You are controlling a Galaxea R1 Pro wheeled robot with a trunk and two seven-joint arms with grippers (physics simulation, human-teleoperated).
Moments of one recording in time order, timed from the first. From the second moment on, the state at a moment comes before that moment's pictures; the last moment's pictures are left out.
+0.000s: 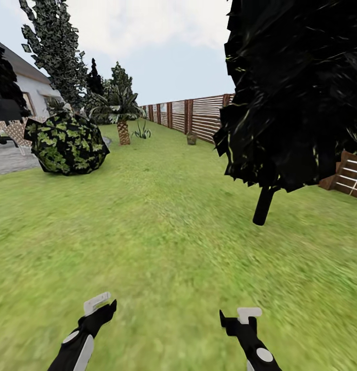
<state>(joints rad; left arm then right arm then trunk) -0.32 -0.05 0.28 -0.83 0.15 0.12 0.01 -0.30 0.03 0.02 -0.66 -0.01 -0.16 -0.01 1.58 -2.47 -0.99</state>
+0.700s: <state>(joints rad) -0.32 -0.05 0.29 -0.83 0.15 0.12 0.01 -0.30 0.03 0.03 -0.65 -0.02 -0.16 -0.01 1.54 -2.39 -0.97</state>
